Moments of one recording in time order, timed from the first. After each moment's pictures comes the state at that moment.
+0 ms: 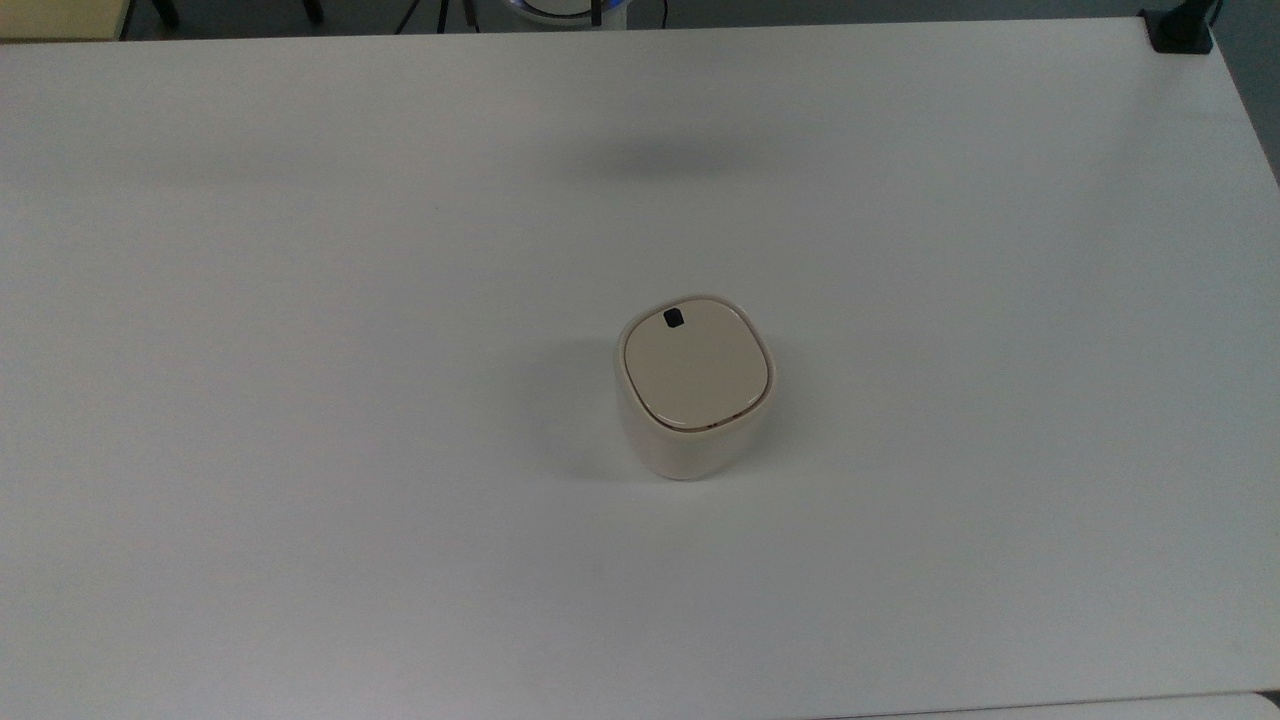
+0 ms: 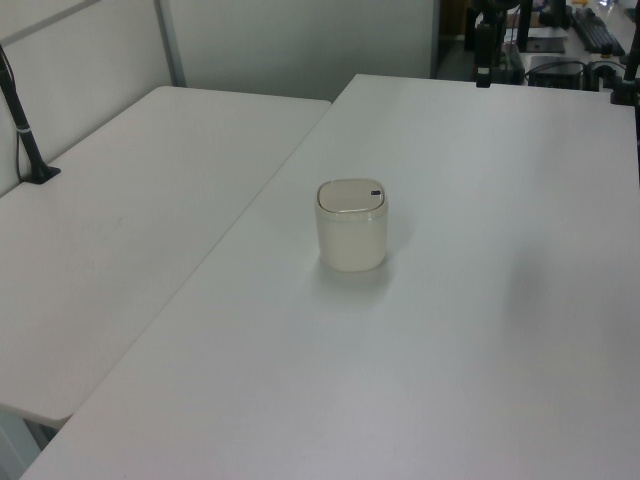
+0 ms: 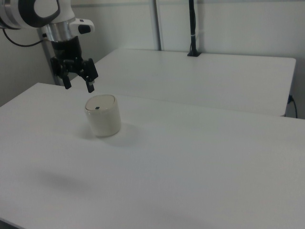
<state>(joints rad) 0.03 -0.05 0.04 -1.65 -0.02 1.59 0.01</state>
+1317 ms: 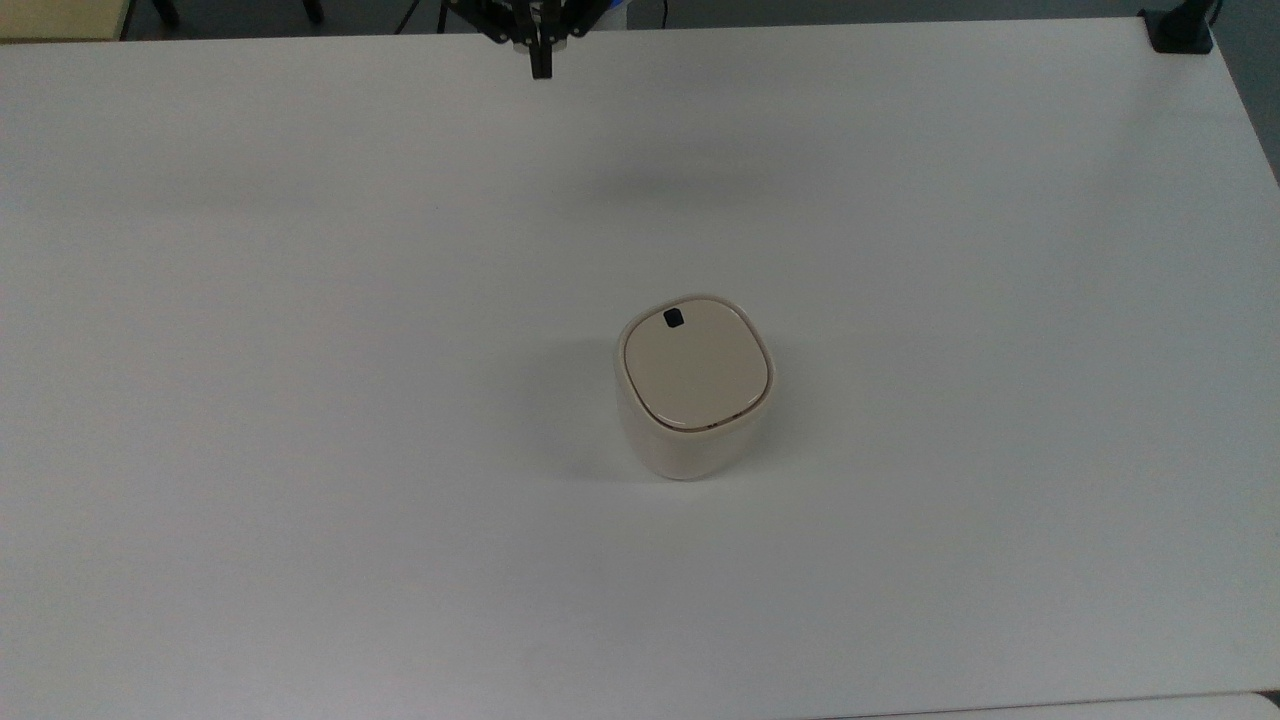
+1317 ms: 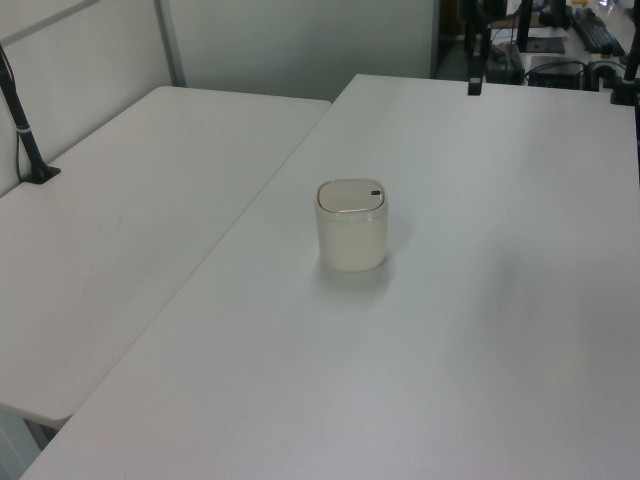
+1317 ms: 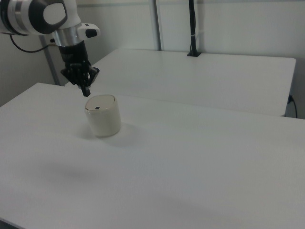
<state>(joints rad) 0.03 0.00 0.04 -1.64 -0.02 1.66 -0.09</state>
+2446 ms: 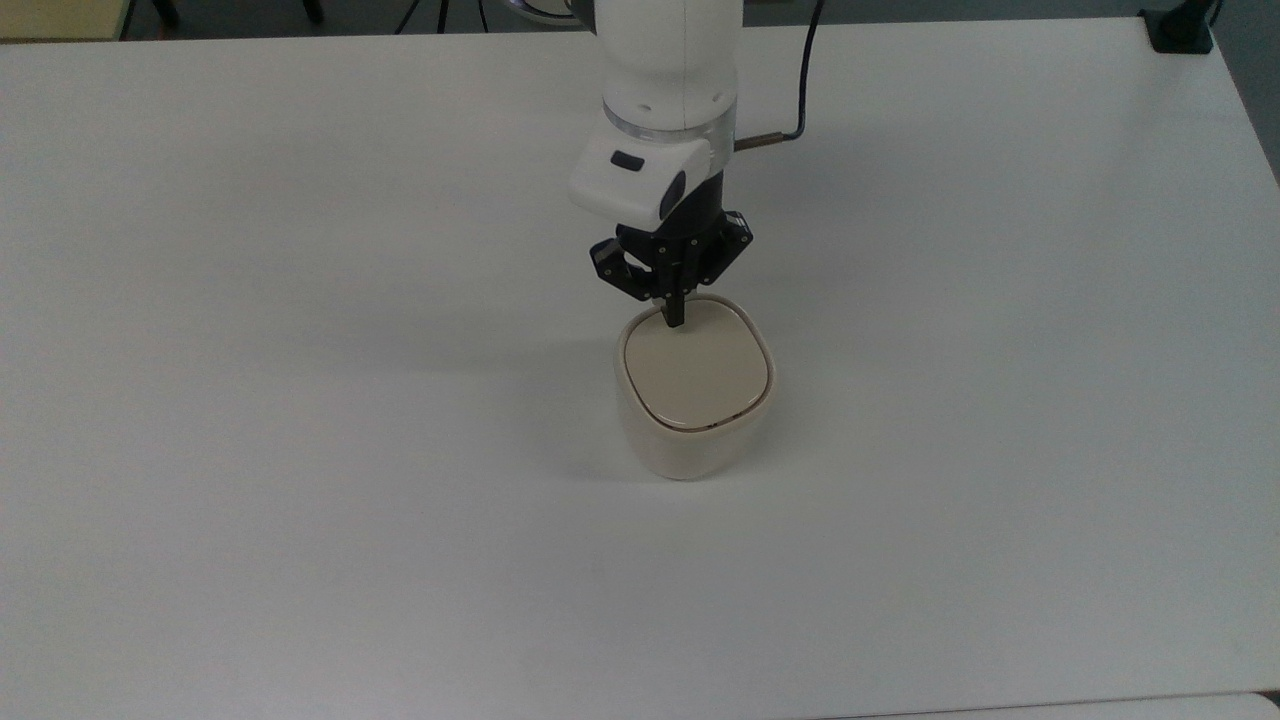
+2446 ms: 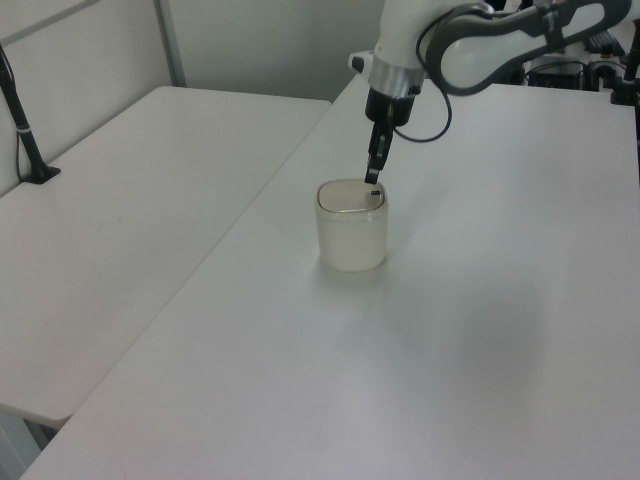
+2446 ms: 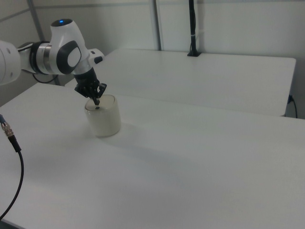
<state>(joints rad) 0.17 0.34 0.06 -1.61 -0.02 2.17 -0.09</state>
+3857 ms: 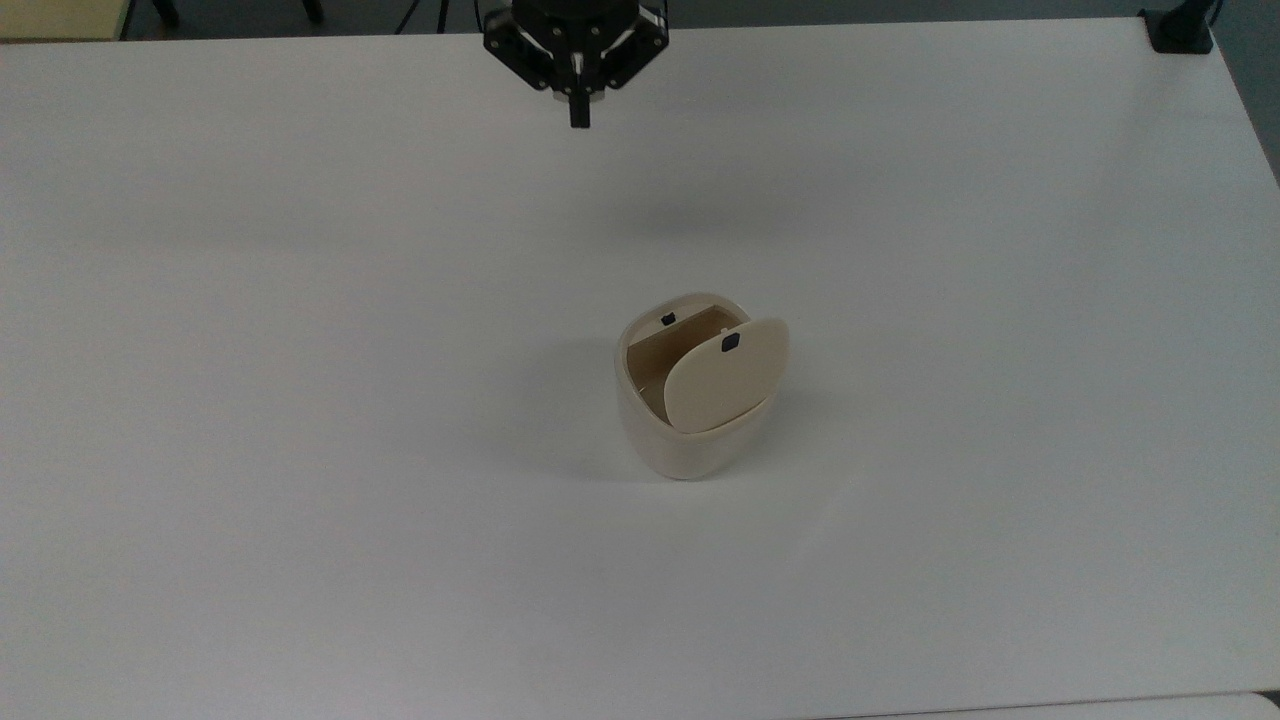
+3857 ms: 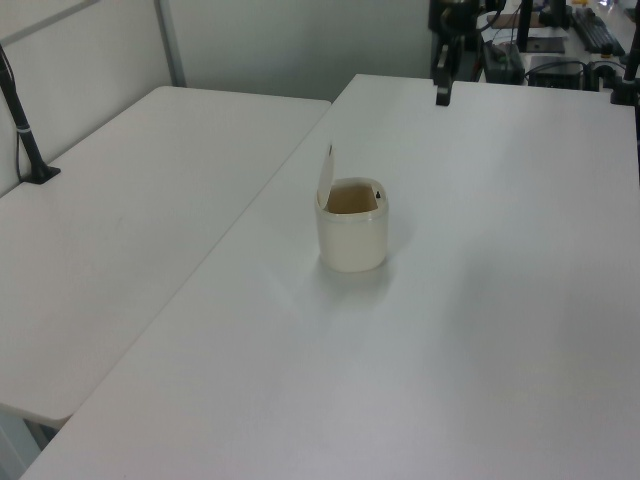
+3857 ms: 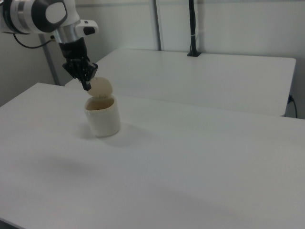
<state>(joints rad) 0.08 0.08 0.04 -1.57 -0.02 1.70 0.07</state>
